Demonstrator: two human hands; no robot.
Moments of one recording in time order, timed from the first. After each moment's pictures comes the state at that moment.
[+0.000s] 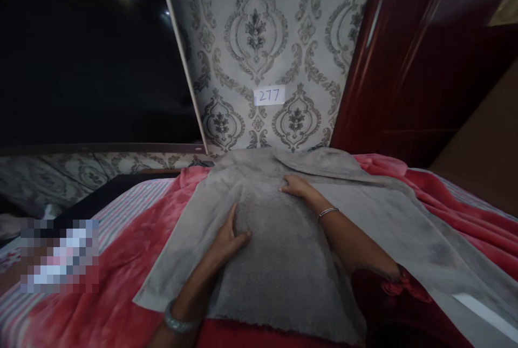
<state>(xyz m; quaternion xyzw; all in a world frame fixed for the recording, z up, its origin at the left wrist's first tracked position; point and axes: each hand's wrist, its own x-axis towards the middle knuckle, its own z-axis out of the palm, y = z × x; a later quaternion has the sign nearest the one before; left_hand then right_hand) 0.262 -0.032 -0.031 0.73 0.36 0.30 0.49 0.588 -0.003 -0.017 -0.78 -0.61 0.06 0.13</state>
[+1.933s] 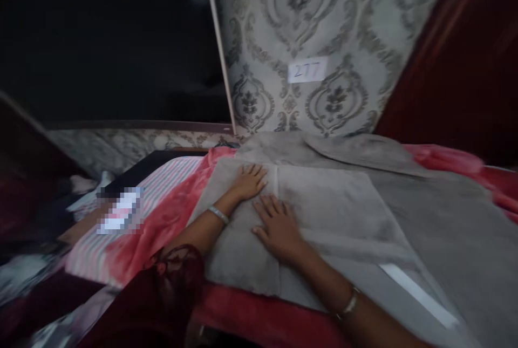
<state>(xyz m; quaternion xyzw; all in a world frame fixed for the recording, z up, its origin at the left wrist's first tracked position) 0.276 0.071 -0.004 0.93 0.35 0.08 0.11 0.368 -0.102 -0.053 -0.66 -0.74 0.04 0.15</state>
